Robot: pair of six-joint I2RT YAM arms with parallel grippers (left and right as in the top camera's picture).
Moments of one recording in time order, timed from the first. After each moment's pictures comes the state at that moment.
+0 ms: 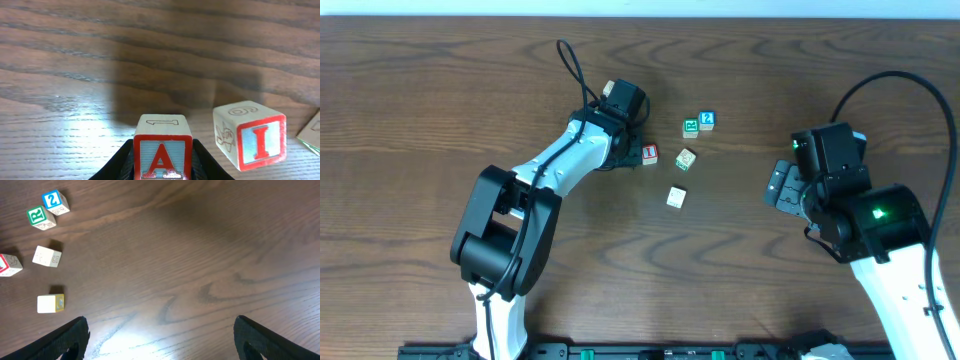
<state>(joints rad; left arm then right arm) -0.47 2.04 1.41 -0.63 0.02 -0.49 0.28 1.16 1.23 -1.21 0.33 0.59</state>
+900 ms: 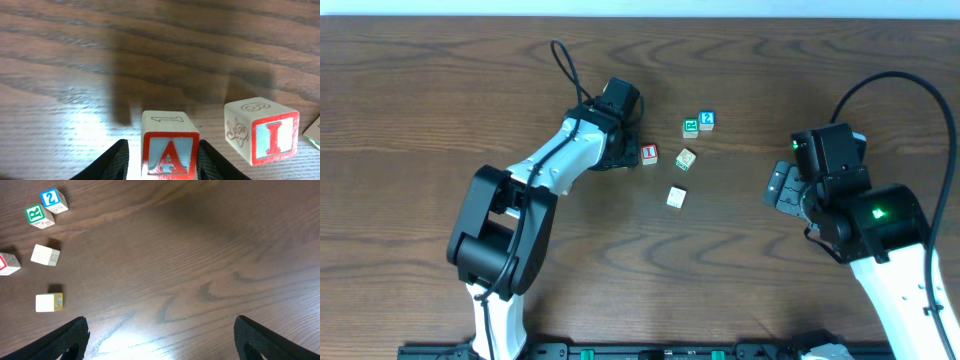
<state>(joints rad) -0.44 2.03 1.41 -0.66 0.04 -0.49 0.28 1.16 1.22 -1.22 0.33 0.59</state>
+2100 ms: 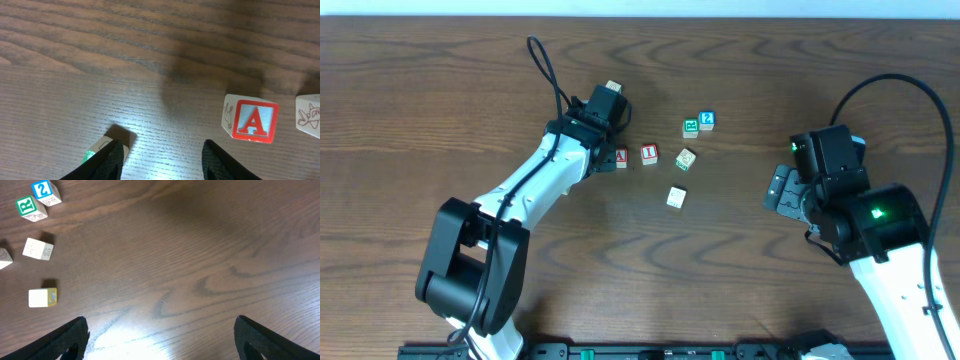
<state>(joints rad) -0.44 1.85 1.27 -0.69 -0.23 -0.48 0.28 1.16 1.22 -1.24 0.33 0.59</state>
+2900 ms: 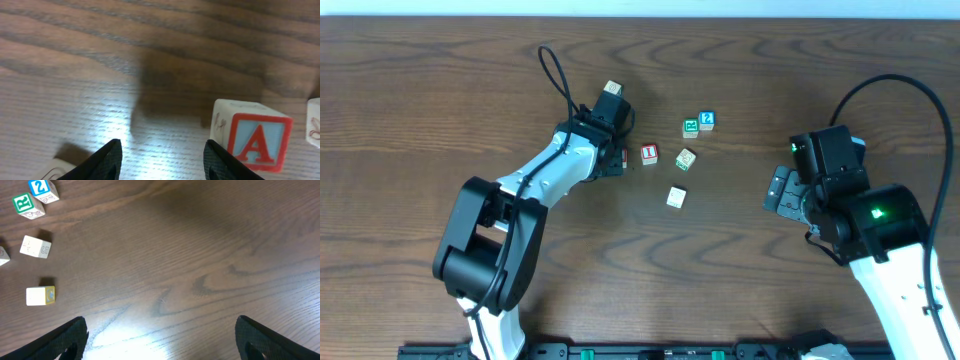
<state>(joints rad) -0.44 1.95 1.27 -0.61 -0.14 -0.49 0.28 1.16 1.22 -1.25 0.33 0.59</state>
